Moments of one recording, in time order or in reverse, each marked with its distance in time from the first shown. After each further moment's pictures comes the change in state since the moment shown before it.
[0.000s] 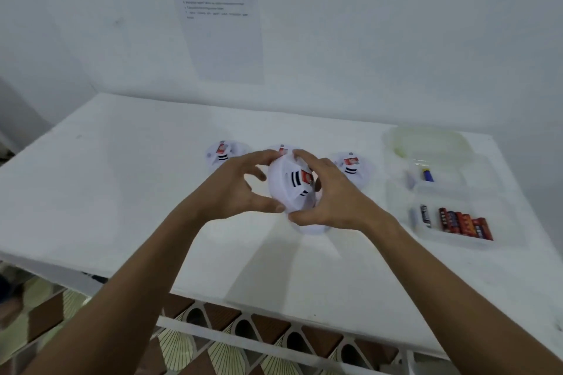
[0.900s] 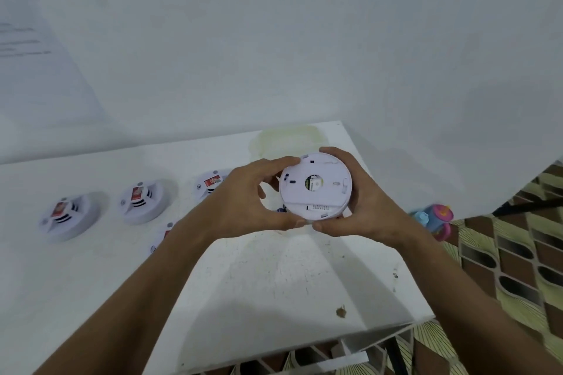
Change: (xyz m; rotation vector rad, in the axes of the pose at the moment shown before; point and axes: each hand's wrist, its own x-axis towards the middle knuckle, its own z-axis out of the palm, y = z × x) left_hand 0.099 0.163 0.157 -0.083 -0.258 0.264; right_hand -0.178 0.095 -0.166 0.426 0.341 0.009
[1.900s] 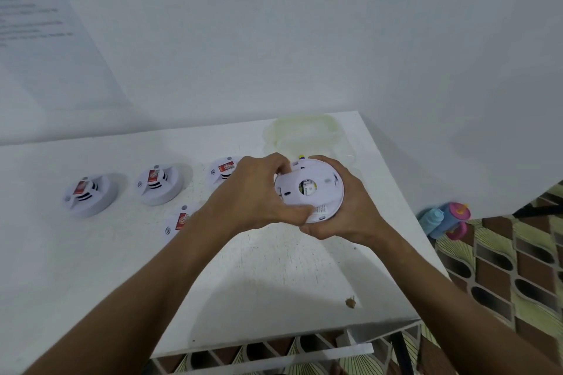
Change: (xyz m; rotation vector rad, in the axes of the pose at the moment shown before) left_hand -0.008 0.003 0.008 0.179 0.123 -0.163; right_hand 0.018 0.041 0.039 -0.173 0.144 -0.099
